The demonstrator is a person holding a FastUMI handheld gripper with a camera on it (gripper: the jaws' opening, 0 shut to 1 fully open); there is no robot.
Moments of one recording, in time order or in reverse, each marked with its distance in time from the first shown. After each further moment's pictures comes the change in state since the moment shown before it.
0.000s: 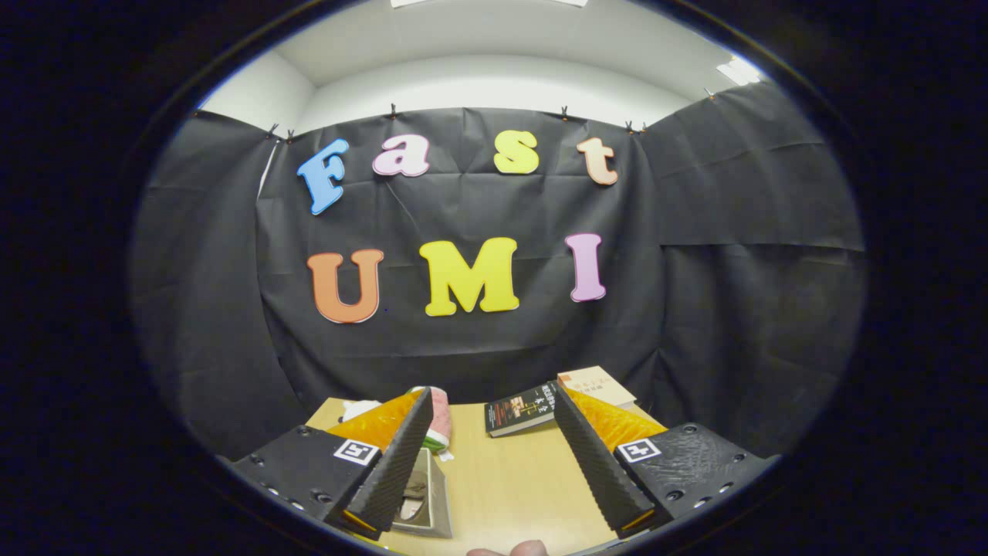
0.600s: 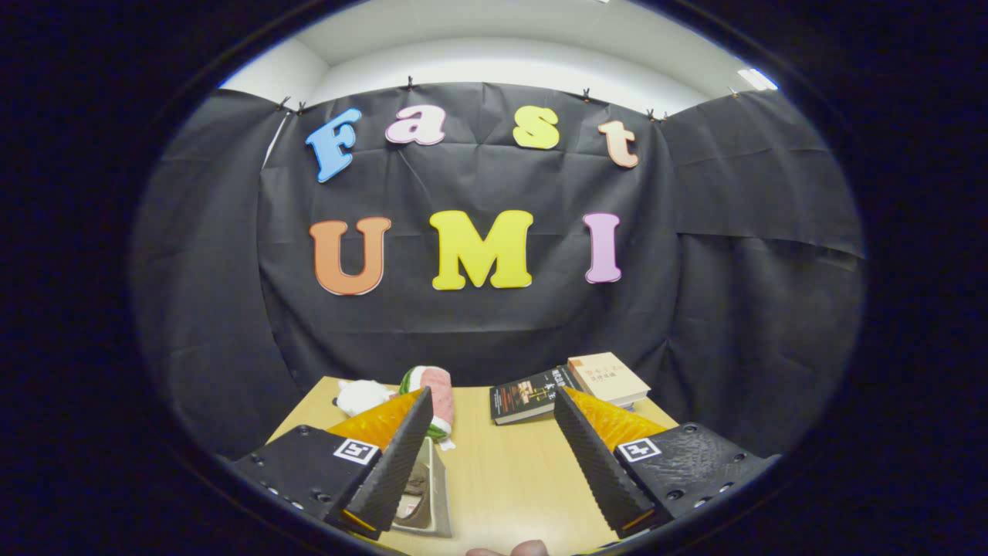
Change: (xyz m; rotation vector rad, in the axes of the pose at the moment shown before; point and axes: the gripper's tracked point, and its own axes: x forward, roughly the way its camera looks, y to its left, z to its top) arm 0.042 0.029 -0.026 -0.066 0.056 -0.005
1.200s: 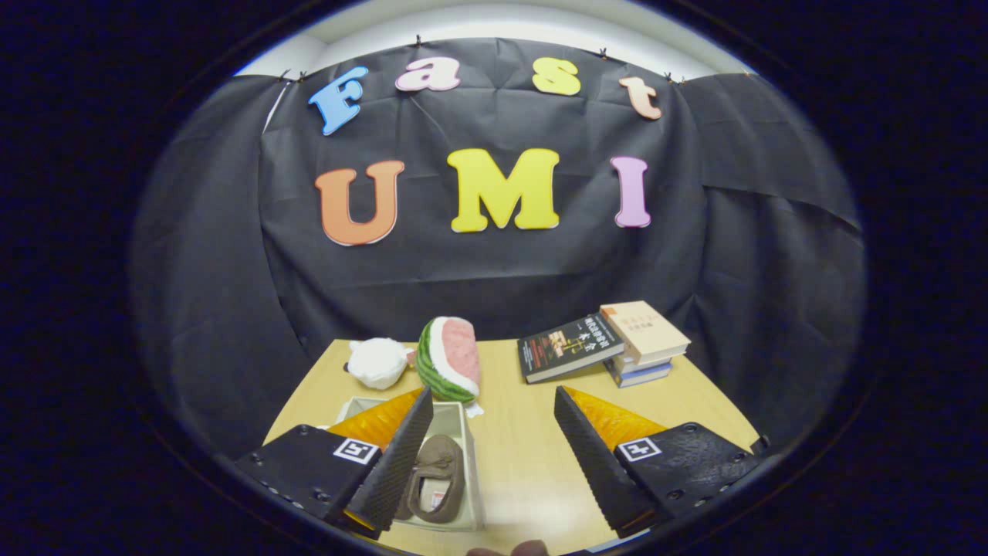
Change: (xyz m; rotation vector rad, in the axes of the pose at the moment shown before) arm 0.045 0.055 -0.071 0.003 0.168 0.035
